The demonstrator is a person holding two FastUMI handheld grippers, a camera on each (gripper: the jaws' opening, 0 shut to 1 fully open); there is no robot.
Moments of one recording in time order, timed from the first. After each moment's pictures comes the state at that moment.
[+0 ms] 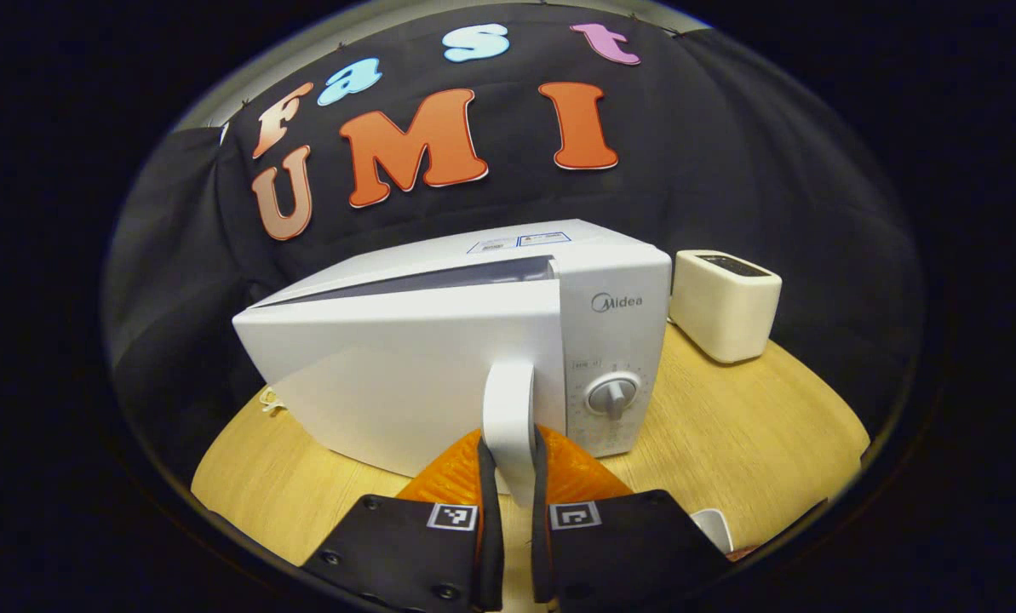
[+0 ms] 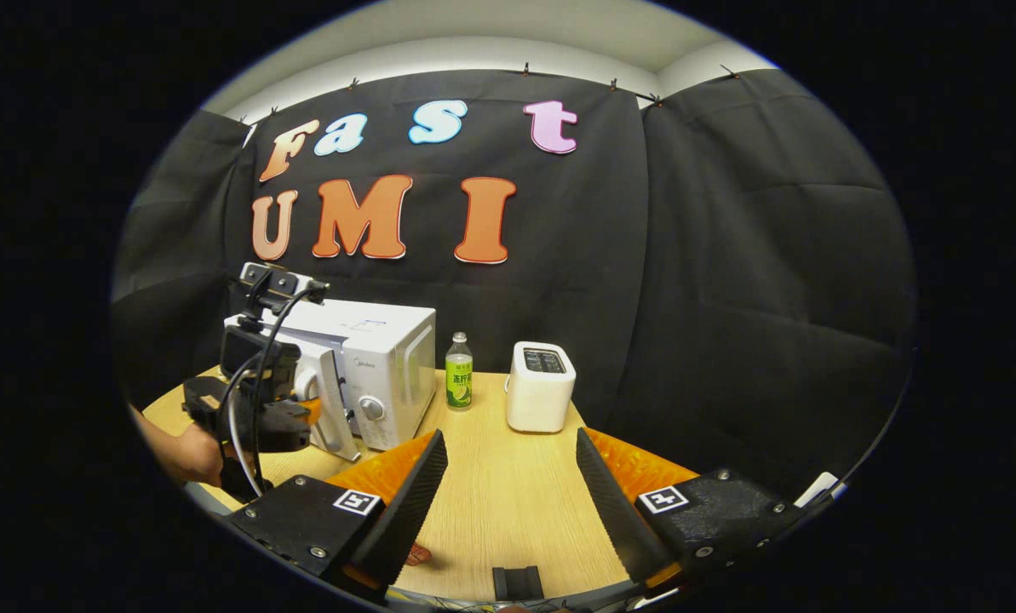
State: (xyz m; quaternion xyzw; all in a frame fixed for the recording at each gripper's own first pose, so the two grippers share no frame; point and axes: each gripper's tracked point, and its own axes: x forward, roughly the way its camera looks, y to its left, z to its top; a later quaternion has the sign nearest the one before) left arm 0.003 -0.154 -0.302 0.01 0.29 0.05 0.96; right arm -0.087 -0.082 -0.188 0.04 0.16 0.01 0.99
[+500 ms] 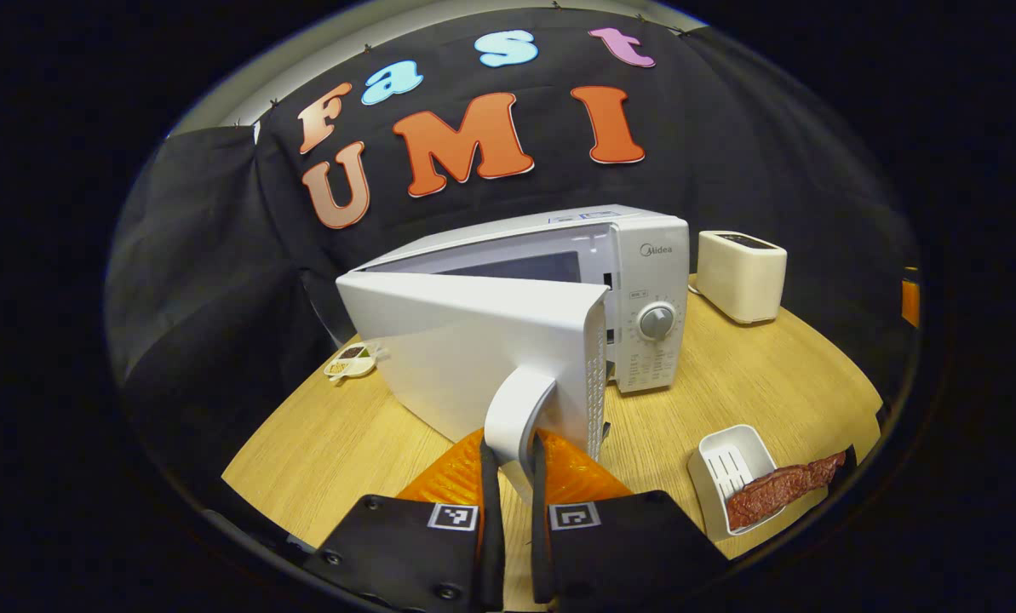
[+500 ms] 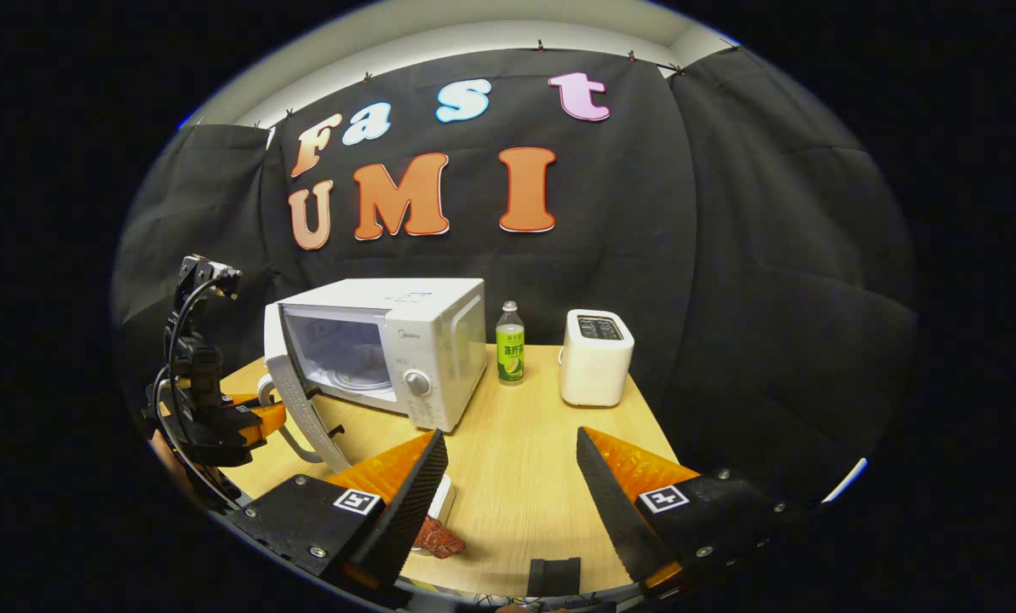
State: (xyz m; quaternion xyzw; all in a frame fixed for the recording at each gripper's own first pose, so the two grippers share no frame) left arm -0.102 -0.092 -0.291 0.02 0.31 0.10 0.95; right arm -0.081 -0.040 -0.221 0.07 0.19 0.10 0.97
